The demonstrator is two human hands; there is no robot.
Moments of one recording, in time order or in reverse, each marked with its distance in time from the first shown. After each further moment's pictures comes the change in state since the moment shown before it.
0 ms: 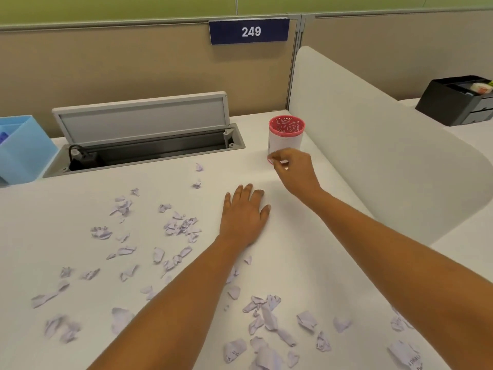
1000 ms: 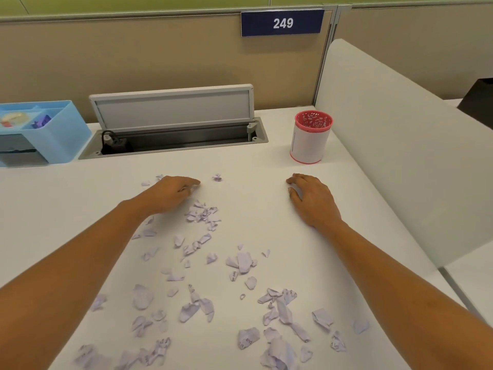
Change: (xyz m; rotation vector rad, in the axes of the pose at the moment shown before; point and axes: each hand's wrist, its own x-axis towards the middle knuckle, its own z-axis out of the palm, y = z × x) left_hand -0.022 -0.160 -0.087 -0.156 -0.260 -0.159; right_hand -0.044 0.035 0.023 -0.366 -0.245 -0.064
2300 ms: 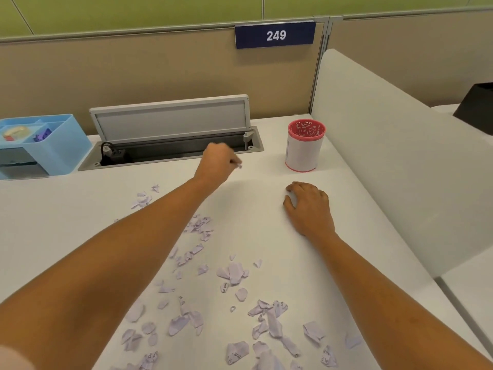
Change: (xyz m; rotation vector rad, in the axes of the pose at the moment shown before) left_hand 0.057 0.120 -0.013 0.018 0.402 0.085; right_hand -0.002 -0.003 -0.001 -0.065 0.059 0.084
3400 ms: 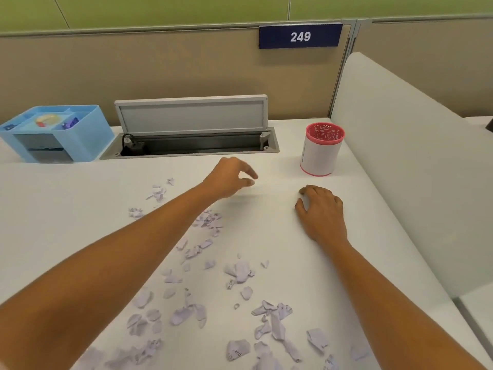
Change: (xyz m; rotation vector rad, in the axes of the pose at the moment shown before) left_hand -0.036 -0.006 -0.004 -0.155 -0.217 -0.053; right_hand -0.001 0.000 0.001 -0.003 0.002 -0.002
